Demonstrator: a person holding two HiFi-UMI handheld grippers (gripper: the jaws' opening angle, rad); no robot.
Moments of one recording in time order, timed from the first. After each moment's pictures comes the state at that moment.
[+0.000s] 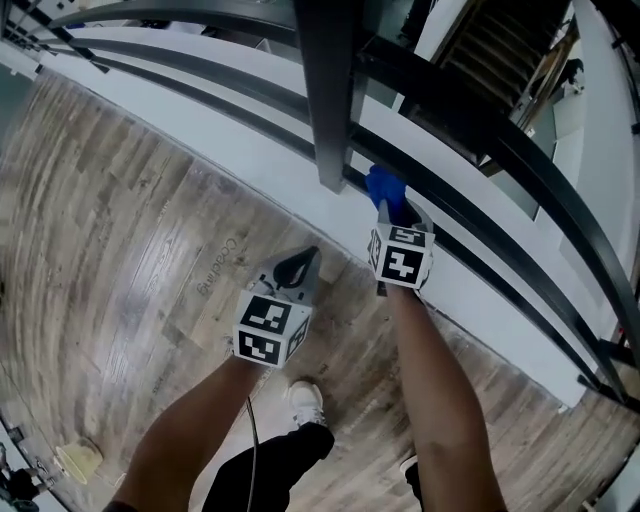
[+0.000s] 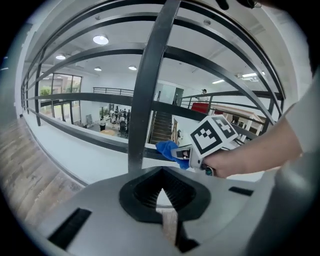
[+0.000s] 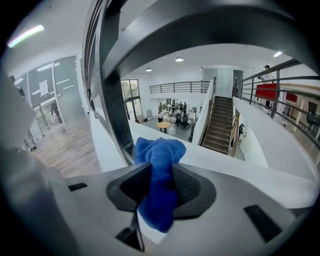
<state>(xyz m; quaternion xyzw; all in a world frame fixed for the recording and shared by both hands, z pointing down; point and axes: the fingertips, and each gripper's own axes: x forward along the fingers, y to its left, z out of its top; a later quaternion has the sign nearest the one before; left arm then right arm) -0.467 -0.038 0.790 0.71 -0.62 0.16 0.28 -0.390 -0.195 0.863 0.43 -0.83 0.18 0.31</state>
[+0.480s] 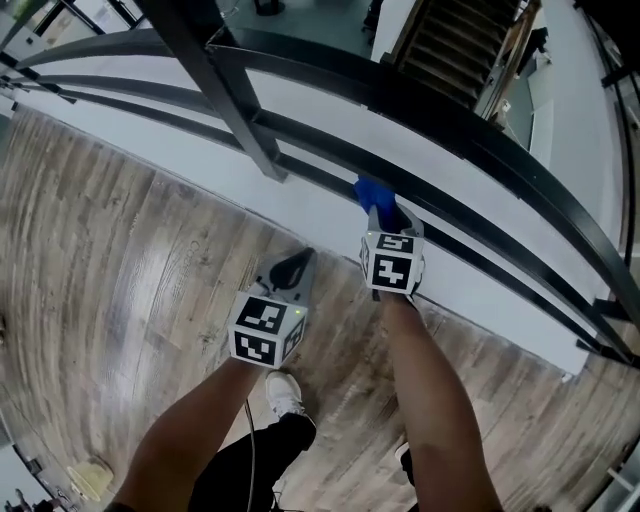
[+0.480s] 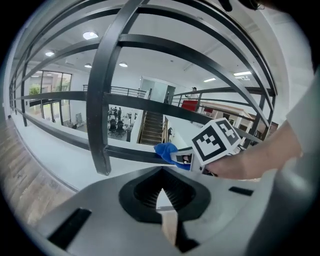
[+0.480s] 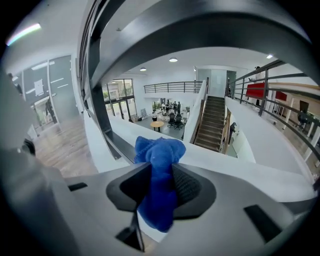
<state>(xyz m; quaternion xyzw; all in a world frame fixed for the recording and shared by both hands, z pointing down) -0.335 -0.049 0.785 0.74 -0.58 0.17 0.29 -0.247 -0.185 0.860 0.46 -0.81 0.18 0.31</state>
